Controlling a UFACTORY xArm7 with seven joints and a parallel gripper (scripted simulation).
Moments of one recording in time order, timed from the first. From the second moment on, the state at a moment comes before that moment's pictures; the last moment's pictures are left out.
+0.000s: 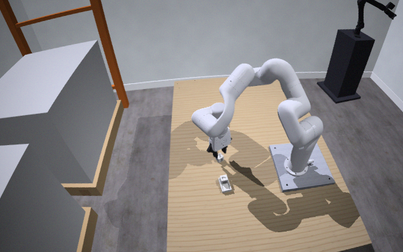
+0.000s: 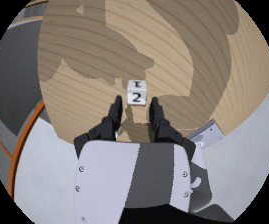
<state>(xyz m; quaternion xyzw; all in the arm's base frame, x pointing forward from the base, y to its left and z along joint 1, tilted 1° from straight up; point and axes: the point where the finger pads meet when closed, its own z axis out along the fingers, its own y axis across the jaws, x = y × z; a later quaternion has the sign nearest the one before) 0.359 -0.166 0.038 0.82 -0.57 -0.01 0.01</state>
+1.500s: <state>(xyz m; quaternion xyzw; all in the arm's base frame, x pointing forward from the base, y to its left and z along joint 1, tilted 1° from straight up) 0.363 -0.174 0.076 0.80 -0.56 -0.19 -0.12</state>
